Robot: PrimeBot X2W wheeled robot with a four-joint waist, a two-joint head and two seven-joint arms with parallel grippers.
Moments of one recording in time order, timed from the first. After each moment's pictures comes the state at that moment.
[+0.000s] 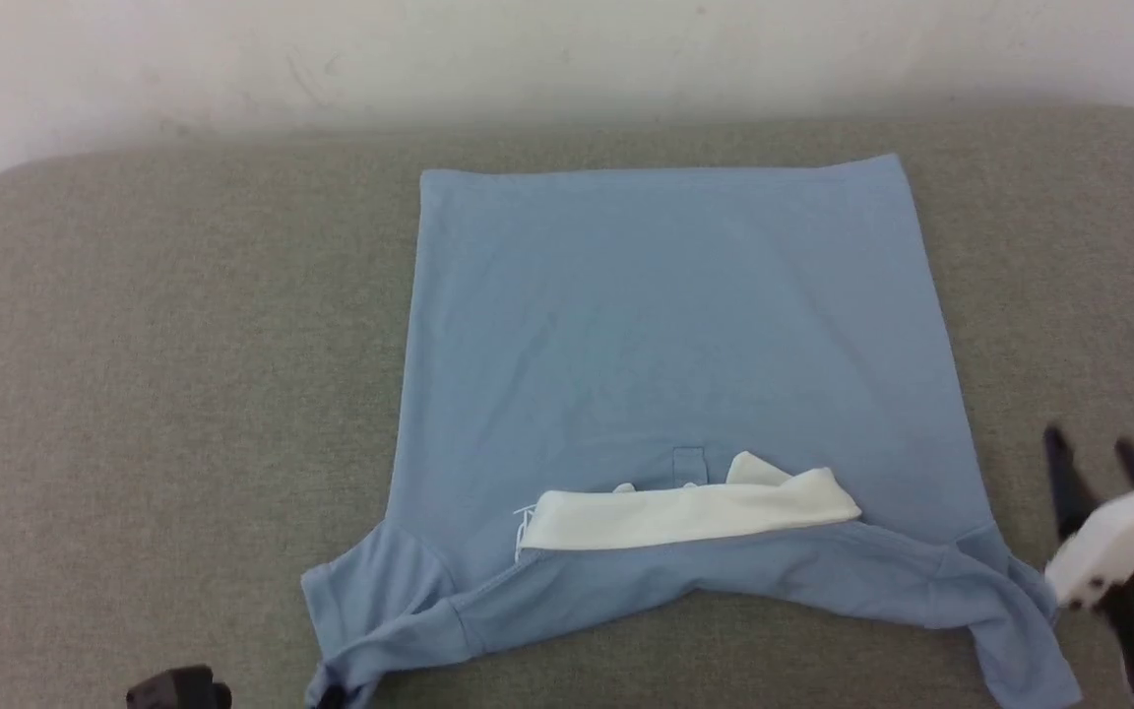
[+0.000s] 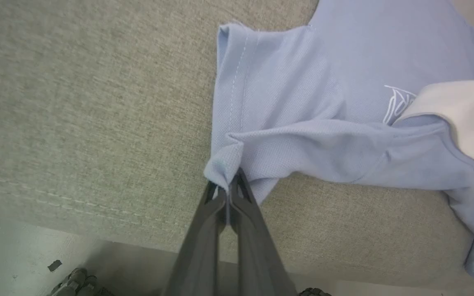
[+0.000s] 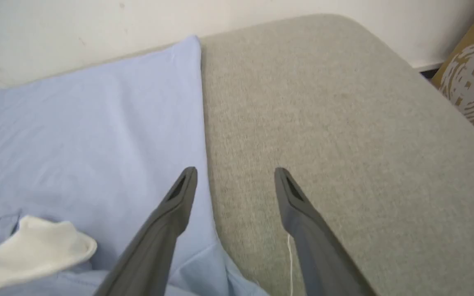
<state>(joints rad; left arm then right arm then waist) 0.32 0.15 -0.06 -0.14 -0.63 0.20 0.38 -0.09 -0.07 -0.31 0.11 0.20 0.13 0.30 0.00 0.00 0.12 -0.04</state>
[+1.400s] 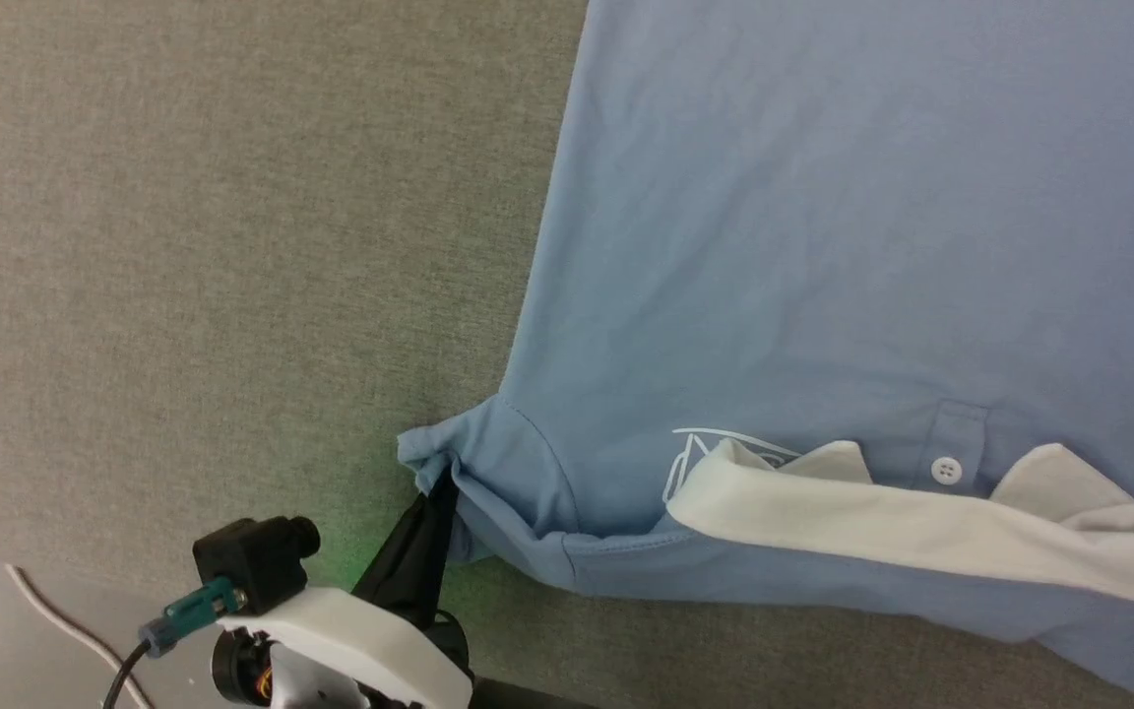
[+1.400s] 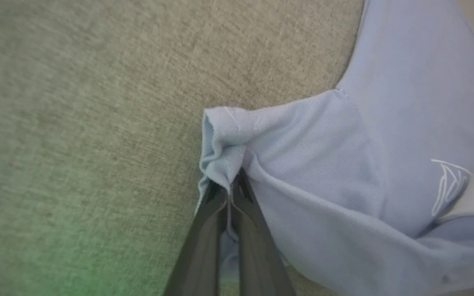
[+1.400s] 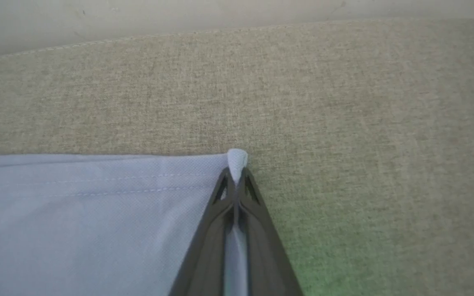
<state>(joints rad) 0.11 0.09 -0.21 -0.29 -0.57 0.14 0.23 -1.16 -0.40 -0.41 0.68 -0.01 0.13 0.72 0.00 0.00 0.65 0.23</state>
